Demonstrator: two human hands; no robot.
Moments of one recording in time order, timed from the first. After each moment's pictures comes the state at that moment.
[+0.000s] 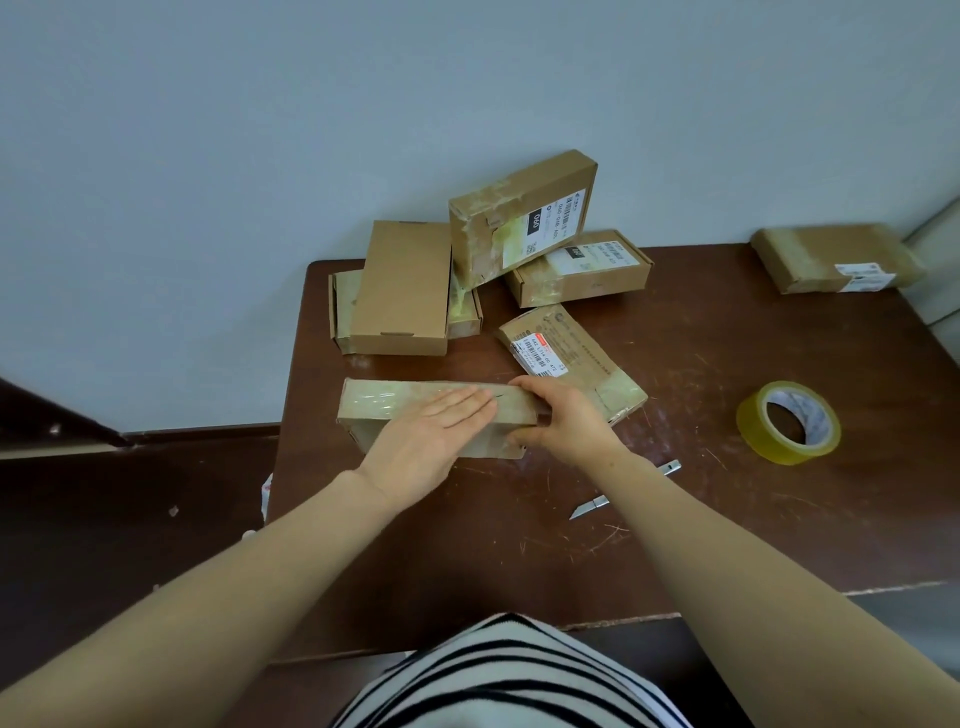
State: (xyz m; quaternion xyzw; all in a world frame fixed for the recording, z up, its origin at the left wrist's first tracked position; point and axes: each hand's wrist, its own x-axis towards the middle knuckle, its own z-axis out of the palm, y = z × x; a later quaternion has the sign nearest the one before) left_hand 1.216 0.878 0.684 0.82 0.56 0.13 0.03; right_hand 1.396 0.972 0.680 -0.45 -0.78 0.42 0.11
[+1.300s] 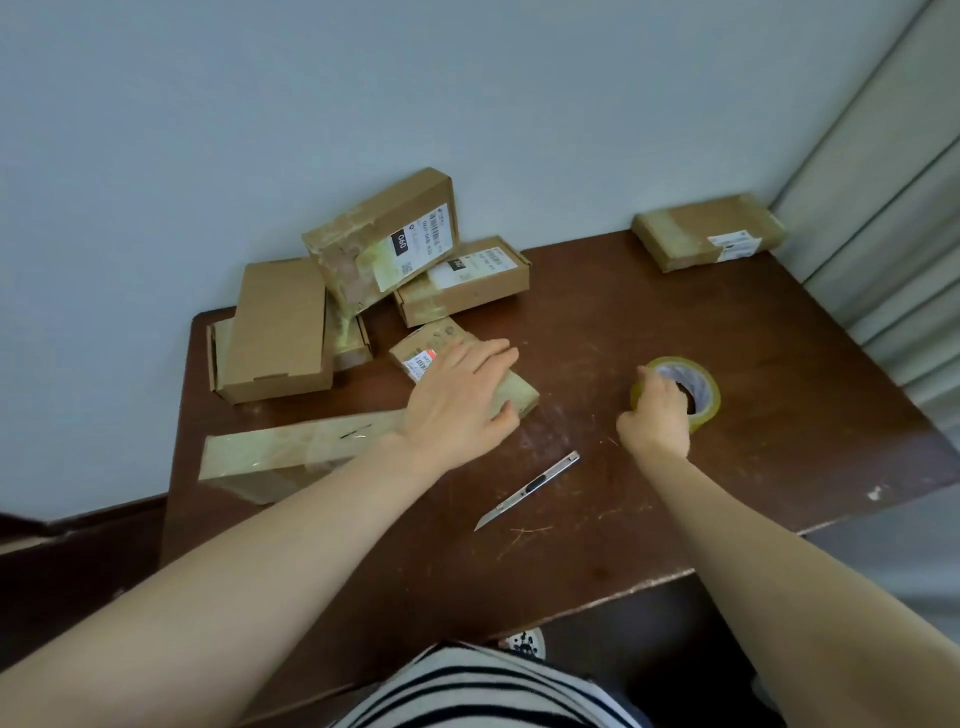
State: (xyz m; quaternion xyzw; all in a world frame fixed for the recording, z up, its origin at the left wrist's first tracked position) left_hand 1.355 0.967 0.726 0.79 0.59 0.15 0.05; right_hand 1.581 1.019 0.660 -0.76 -0.59 0.21 0.14
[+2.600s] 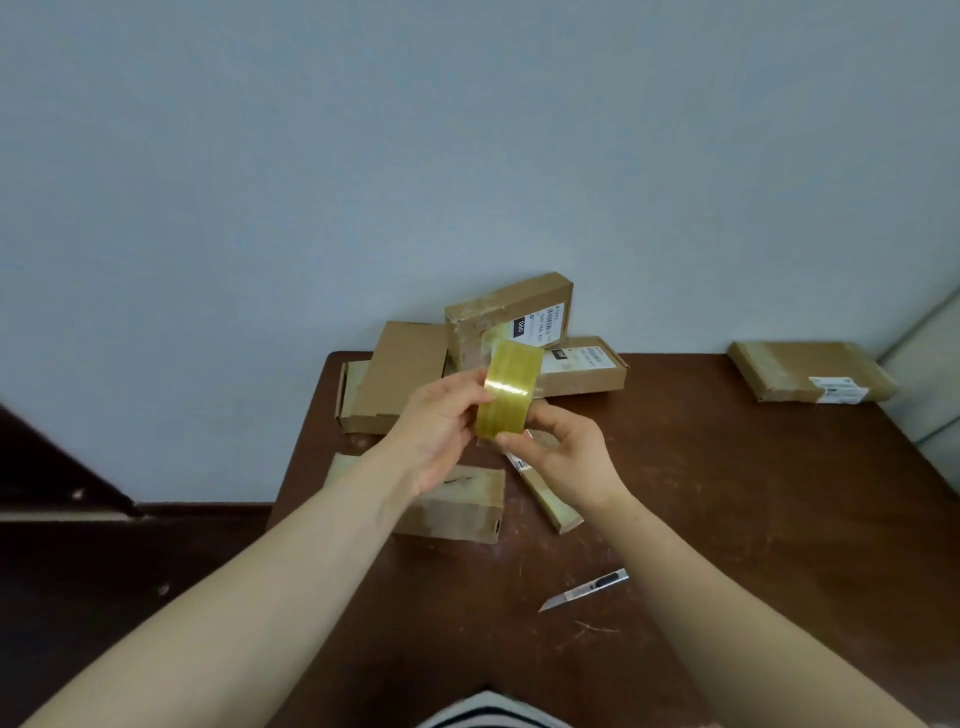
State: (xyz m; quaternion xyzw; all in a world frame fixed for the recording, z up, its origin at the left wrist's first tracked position) left_hand 1.271 0.935 0.789 0.28 0.50 0.60 0.57; right_hand 1.420 0.974 0.766 -0.34 -0.72 0.50 0.34
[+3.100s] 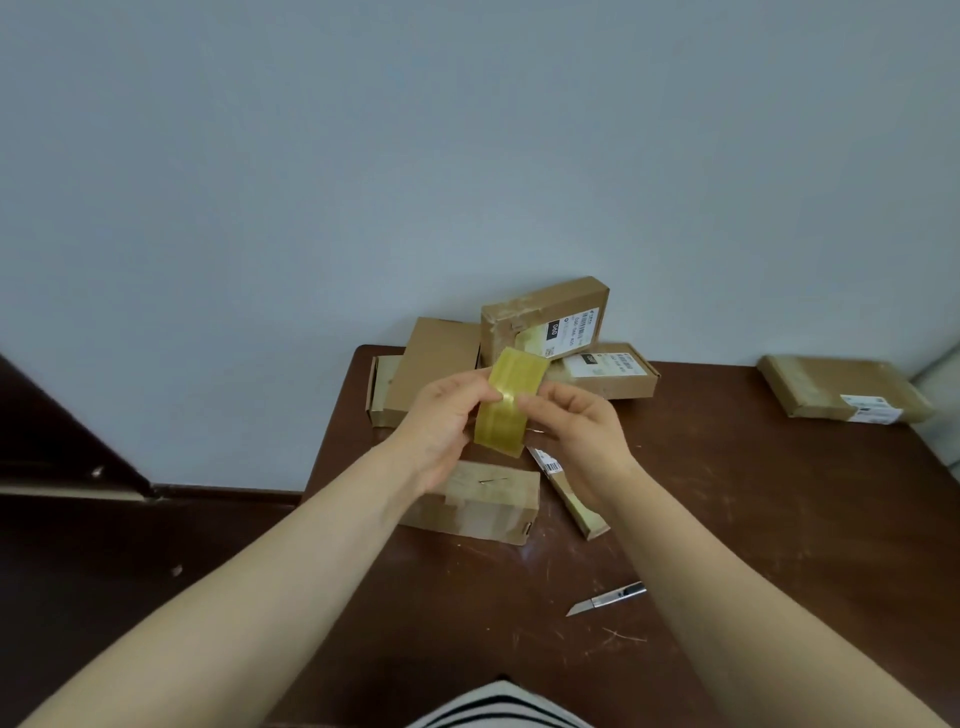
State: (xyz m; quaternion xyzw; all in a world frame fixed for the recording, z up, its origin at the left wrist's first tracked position) left_hand 1.240 0.912 0.800 0.28 0.53 0.59 0.55; right_hand 1.379 0.967 0.789 -0.31 -0.51 0.72 0.35
